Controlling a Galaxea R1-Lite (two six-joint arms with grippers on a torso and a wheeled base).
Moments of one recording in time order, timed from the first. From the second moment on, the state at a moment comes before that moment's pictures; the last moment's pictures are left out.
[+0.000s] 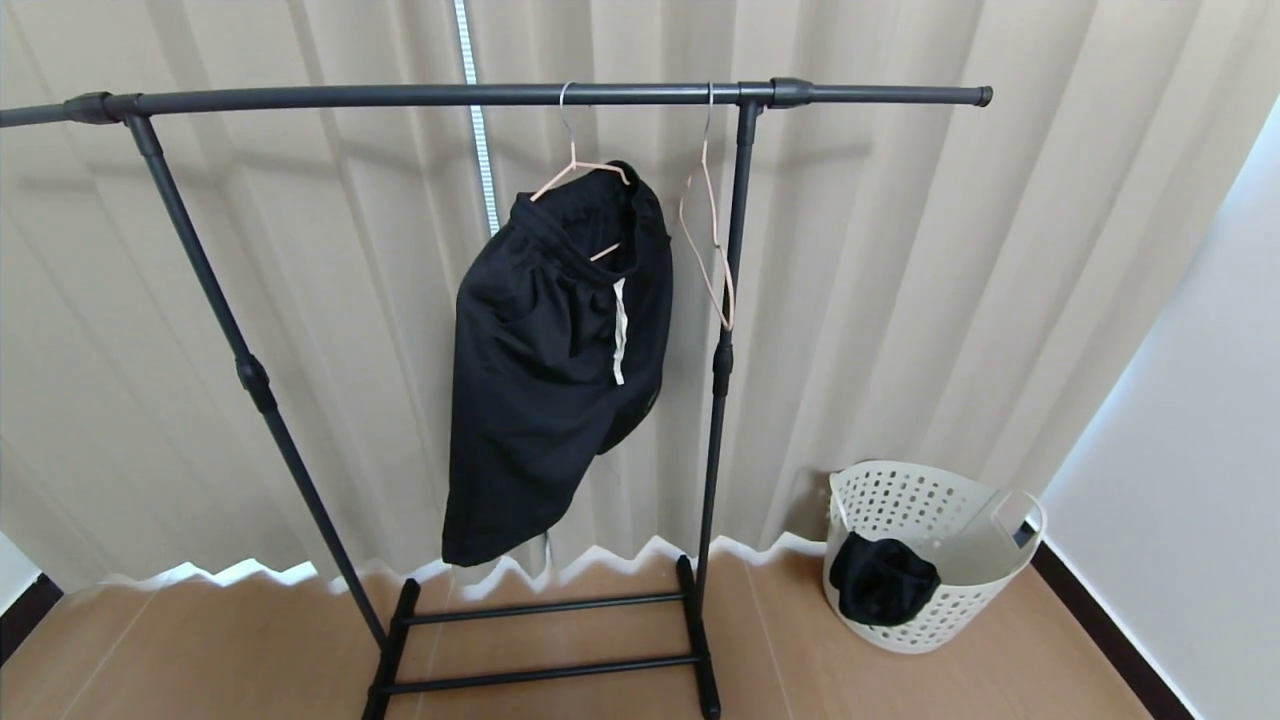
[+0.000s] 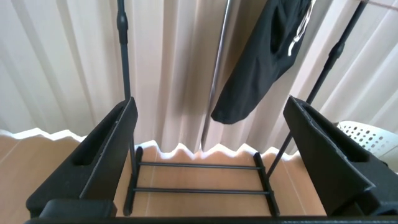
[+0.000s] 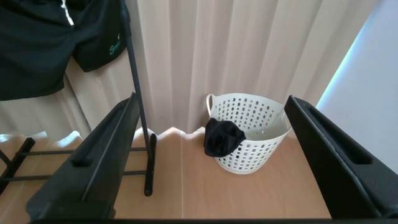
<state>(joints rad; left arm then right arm) -0.01 0.01 0.00 -0.05 0.08 -0.09 0.00 0.01 -0.02 0.03 -0.02 0.01</state>
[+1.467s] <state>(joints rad) -0.01 0.01 0.00 -0.05 0.08 -0.09 0.00 0.01 -0.02 0.03 -0.02 0.01</state>
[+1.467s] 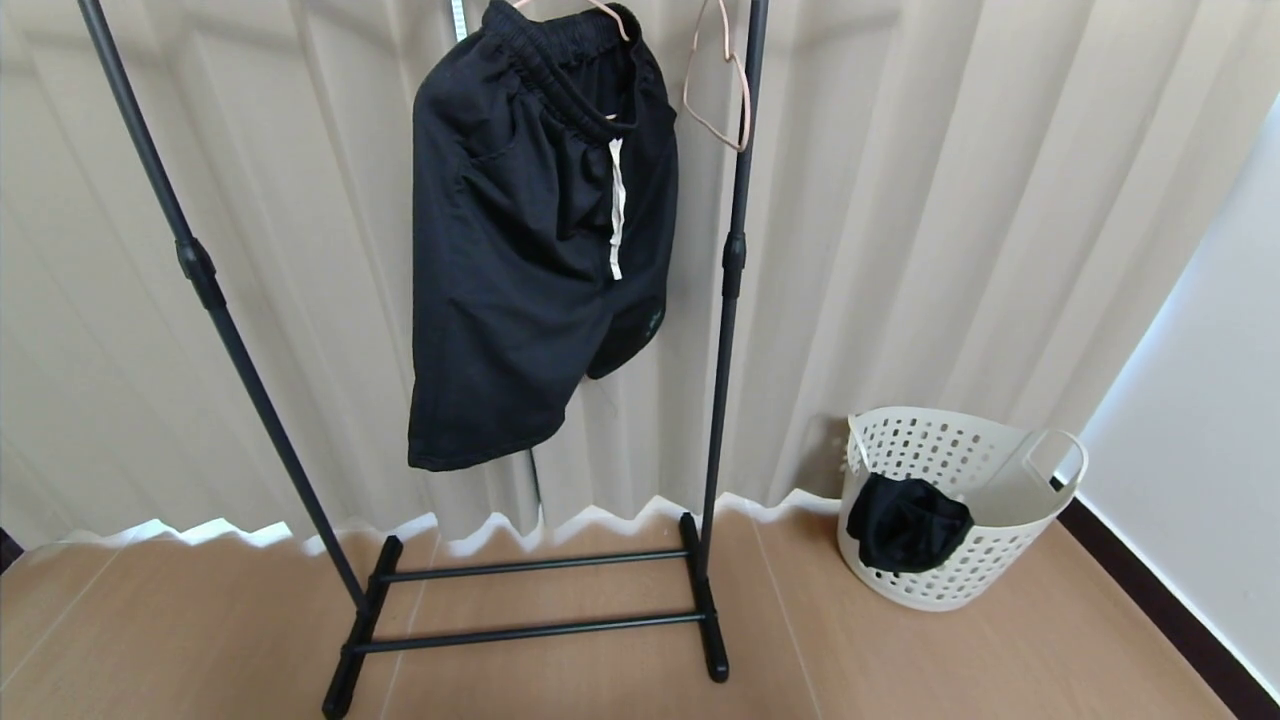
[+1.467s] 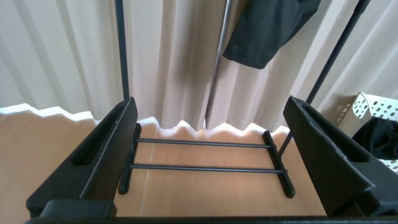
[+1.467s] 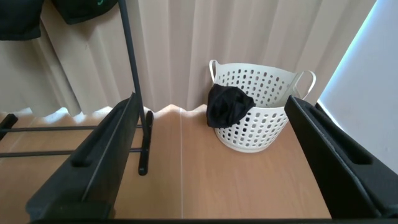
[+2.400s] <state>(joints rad) -0.01 0.01 0.00 -0.05 0.08 -0.09 0.00 0.01 -0.02 0.03 -0.02 0.01</state>
